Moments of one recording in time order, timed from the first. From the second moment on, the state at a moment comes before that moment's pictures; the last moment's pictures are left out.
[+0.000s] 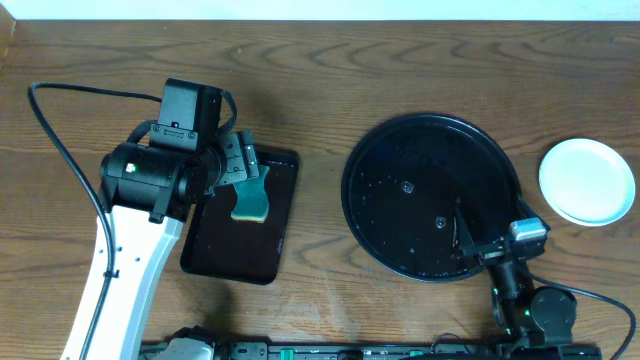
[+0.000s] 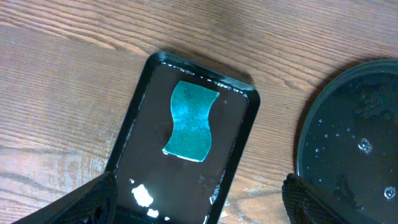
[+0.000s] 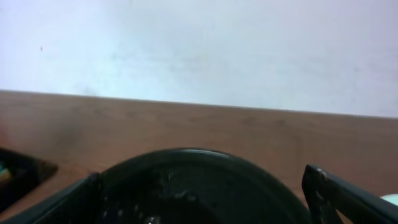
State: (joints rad) left arm -0.23 1.30 1.44 -1.21 -0.08 -0.41; right arm 0.08 0.01 0.03 0.00 -0.14 0.02
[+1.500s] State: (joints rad) left arm -0.15 0.79 0.98 -0.61 -0.20 -0.41; right arm 0.08 0.01 0.01 -0.06 -0.12 0.02
